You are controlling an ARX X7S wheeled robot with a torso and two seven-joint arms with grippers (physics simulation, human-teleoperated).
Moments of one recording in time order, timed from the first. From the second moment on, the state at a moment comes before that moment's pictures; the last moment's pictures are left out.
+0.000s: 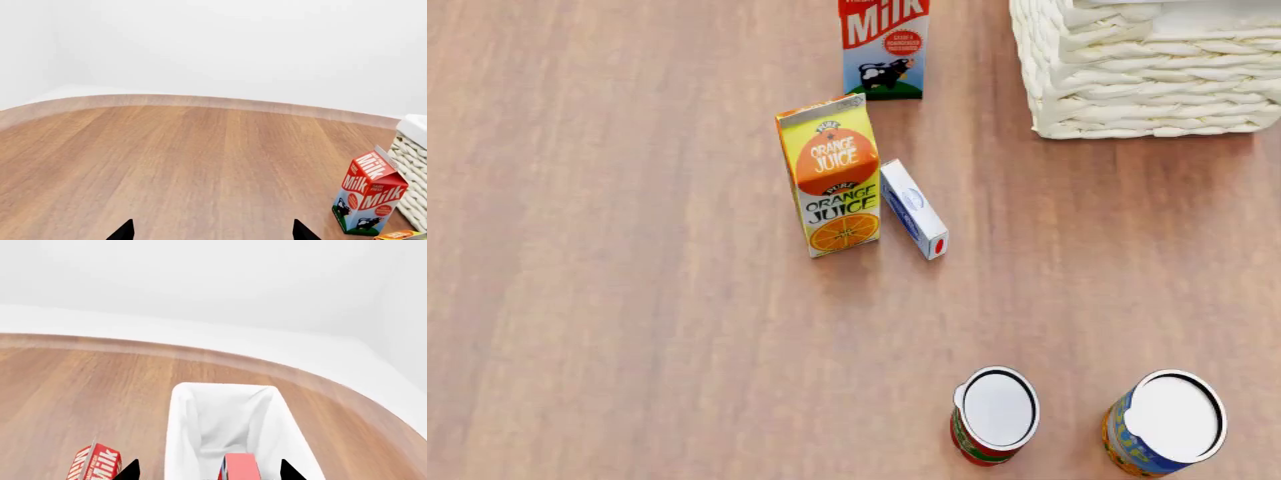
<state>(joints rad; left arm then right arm) -0.36 -0.76 -0.58 0.95 -1.54 -0.93 -0.81 1.74 0.66 -0.36 -0.05 1.43 1.28 0.87</state>
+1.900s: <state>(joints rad) -0.35 -0.78 -0.57 0.95 -1.53 -0.91 -0.81 1.28 0.71 -0.39 -0.41 1.68 1.30 0.85</state>
